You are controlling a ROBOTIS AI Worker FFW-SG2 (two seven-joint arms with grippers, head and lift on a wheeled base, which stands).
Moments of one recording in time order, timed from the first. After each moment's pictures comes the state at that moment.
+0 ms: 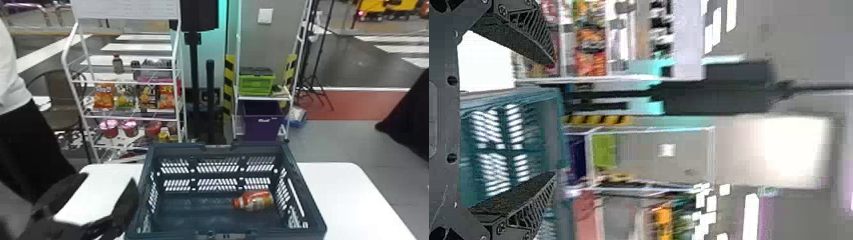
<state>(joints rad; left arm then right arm) 0.69 0.37 0.05 -2.57 0.34 0.29 0.17 1.02 0.00 -0.23 -2.00 -0.34 -0.51 0.42</state>
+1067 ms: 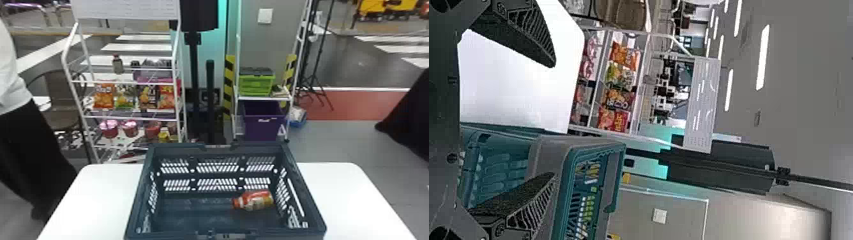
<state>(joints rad) 0.96 0.30 -0.19 -2.10 0.17 -0.47 0.40 1.04 0.00 -0.15 -2.15 -0.19 -0.32 0.42</state>
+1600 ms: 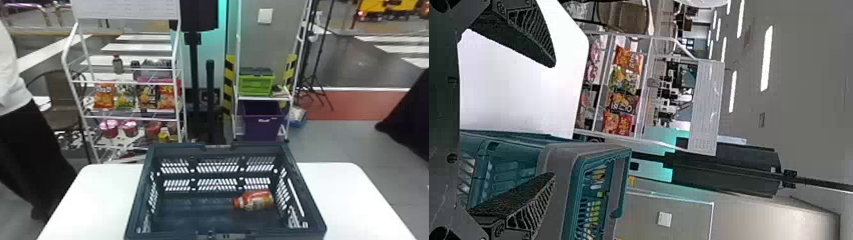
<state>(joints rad) 0.97 0.31 -0.17 -2.10 0.18 -0.47 0.40 1.04 0.00 -0.14 -2.15 -0.18 -0.32 0.42</state>
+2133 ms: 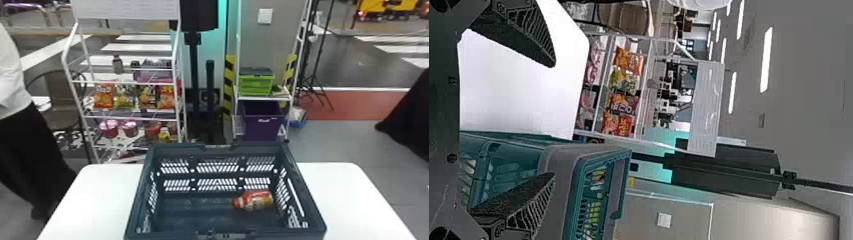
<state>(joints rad) 0.97 0.31 -0.18 -2.09 0.18 -0.49 0.40 1.04 0.00 -0.14 -2.15 -0.19 -0.33 0.42</state>
